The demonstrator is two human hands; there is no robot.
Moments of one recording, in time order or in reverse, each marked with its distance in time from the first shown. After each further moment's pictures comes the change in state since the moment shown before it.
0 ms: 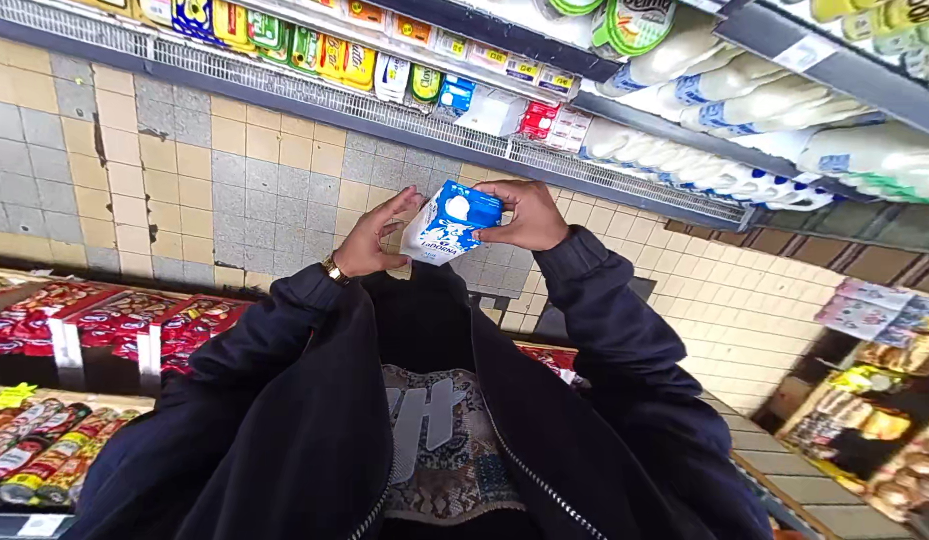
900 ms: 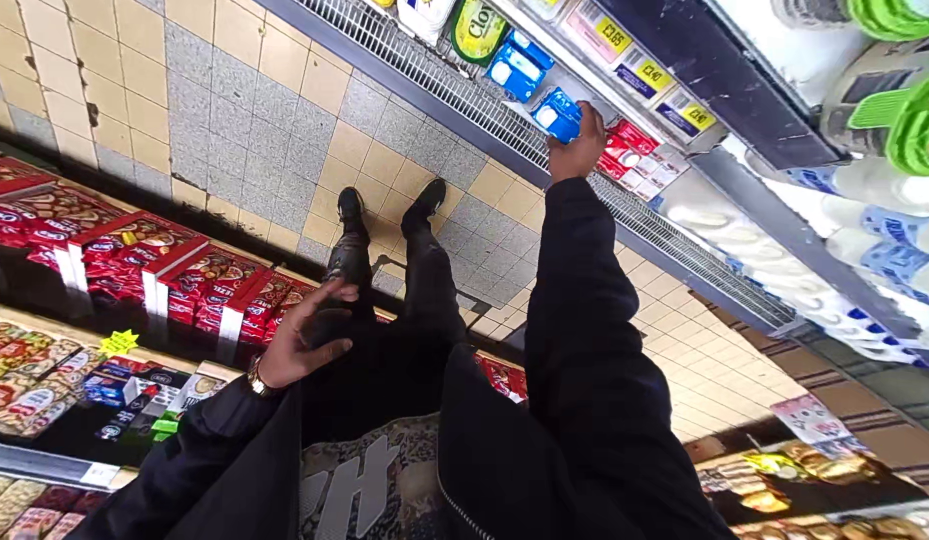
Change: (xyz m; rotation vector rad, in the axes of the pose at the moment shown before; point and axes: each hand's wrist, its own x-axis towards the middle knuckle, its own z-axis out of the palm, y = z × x) left_hand -0.026 -0.106 0.054 -0.289 0.484 -0.318; right_hand 0.210 0.425 -0.038 -0.513 0.360 0.401
